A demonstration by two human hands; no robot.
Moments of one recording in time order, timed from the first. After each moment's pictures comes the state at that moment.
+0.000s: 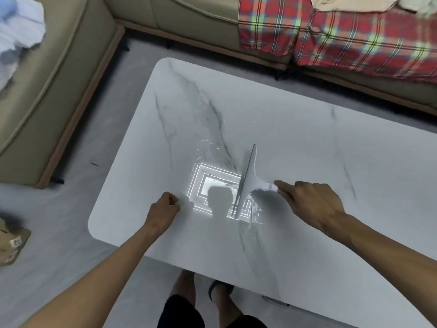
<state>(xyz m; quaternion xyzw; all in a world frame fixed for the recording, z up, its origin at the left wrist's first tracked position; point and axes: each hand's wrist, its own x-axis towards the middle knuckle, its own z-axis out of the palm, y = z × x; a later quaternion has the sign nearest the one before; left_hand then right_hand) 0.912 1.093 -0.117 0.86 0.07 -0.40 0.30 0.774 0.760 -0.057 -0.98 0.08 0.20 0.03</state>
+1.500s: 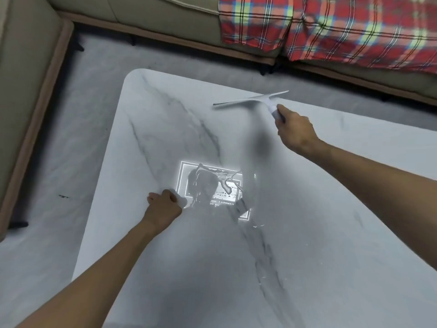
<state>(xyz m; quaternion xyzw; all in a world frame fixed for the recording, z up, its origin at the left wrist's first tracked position) 1.070 1.032 -0.186 0.86 0.00 -0.49 0.17 1.026 0.700 -0.110 -0.90 0.35 0.15 0.23</state>
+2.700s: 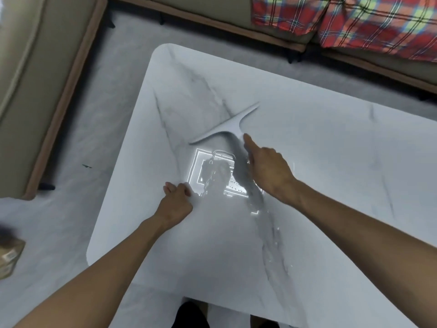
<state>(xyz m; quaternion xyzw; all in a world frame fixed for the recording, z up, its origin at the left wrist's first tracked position) 1.021 1.065 -0.182 0.87 -0.07 -0.48 0.12 0.977 0.823 -0.138 -0.93 0.19 0.20 0.22</state>
